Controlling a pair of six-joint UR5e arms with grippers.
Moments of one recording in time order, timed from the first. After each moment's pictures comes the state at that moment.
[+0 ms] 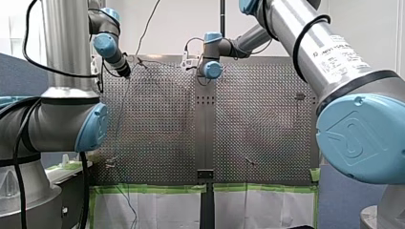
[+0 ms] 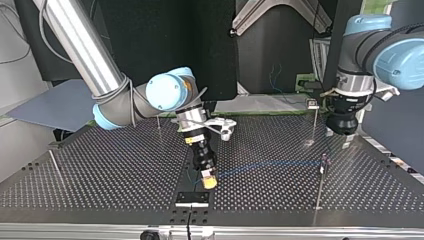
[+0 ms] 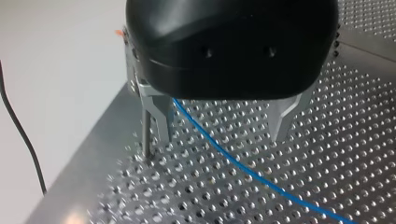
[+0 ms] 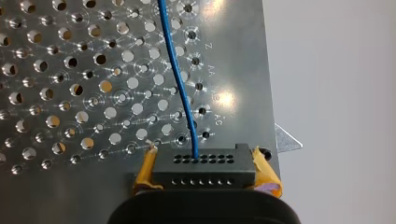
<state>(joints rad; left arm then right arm) 0.16 -1.43 -1.80 -3.22 -1.47 -1.86 2.33 -0.93 0.97 -0.32 1.61 1.63</state>
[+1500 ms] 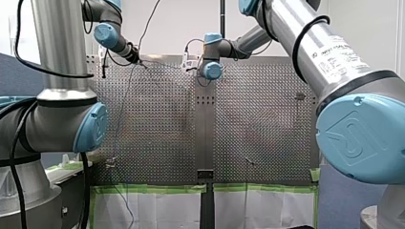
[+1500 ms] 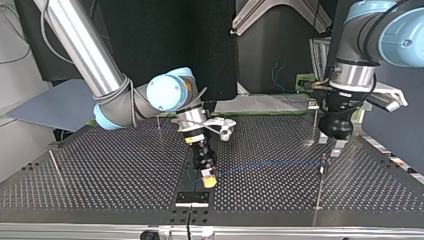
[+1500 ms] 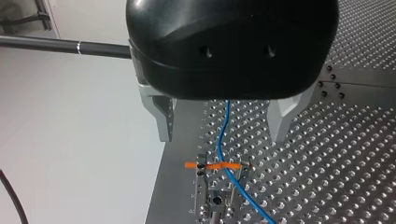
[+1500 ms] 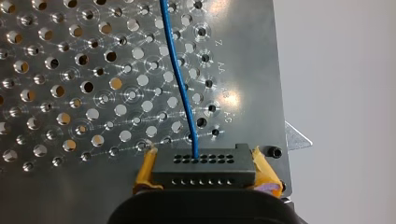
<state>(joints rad) 0.11 -1.35 -1.78 -3.15 -1.38 -1.66 2.32 -0.92 0.97 -0.31 1.61 1.64</state>
